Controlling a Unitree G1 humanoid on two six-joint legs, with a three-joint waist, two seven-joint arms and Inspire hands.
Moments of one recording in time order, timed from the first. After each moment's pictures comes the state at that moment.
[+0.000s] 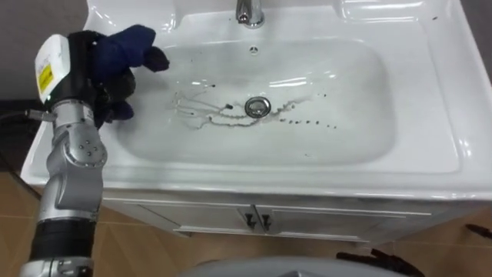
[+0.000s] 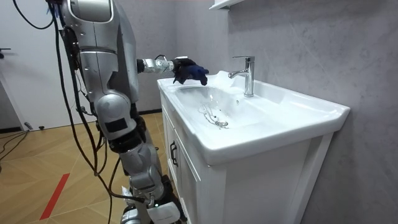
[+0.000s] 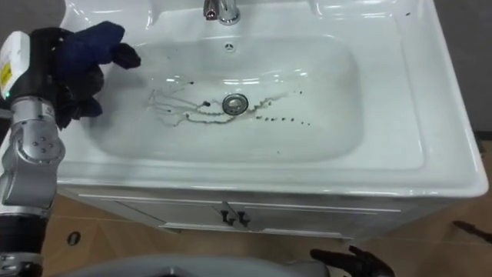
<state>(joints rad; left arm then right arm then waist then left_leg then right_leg) -0.03 0.33 0.08 0.10 0.60 0.07 0.21 0.12 -0.30 -0.06 1.26 0.43 0.03 0.22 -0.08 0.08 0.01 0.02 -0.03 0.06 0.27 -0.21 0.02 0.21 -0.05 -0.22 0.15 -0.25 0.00</state>
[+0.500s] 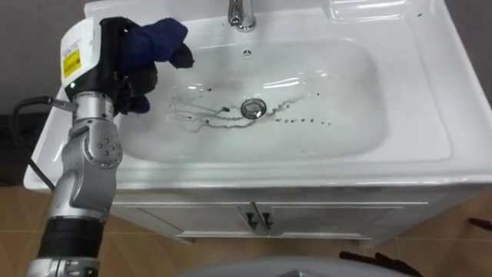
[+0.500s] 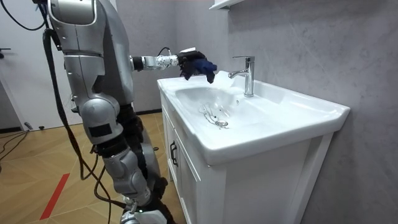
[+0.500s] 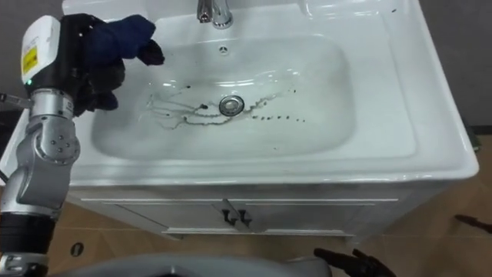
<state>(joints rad) -0.03 0.33 0.01 0.11 0.67 0.04 0.21 0.12 -0.30 -0.07 1.30 0.48 0.02 0.22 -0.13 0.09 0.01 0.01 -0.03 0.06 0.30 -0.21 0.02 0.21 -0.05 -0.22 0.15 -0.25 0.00</state>
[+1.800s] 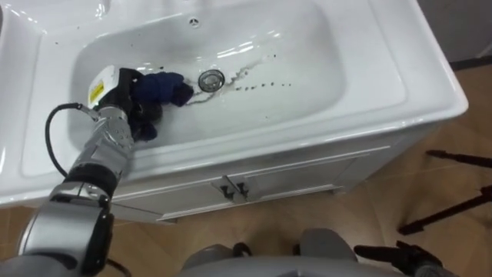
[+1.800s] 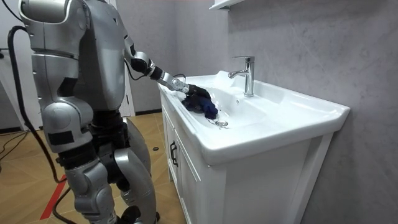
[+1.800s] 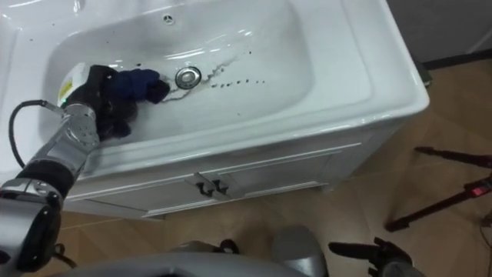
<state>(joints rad) -0.45 0.35 -0.10 1.06 0.49 -0.01 0.25 0.04 -0.35 -0.04 1.27 0.36 0.07 0.05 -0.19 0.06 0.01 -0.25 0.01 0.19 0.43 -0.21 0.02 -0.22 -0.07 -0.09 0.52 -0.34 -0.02</state>
